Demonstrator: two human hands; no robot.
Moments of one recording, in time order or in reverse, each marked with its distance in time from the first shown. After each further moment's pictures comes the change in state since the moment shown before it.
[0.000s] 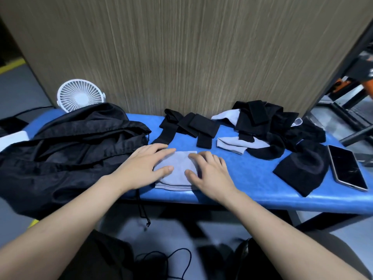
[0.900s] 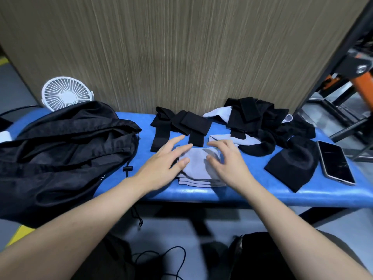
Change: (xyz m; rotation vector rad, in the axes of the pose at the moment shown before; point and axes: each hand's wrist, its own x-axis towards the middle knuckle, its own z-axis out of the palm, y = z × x) left_hand 0.031 0.053 0.030 -0.320 0.082 0.070; right_hand -0.005 0.049 -0.036 0.384 0.183 0.122
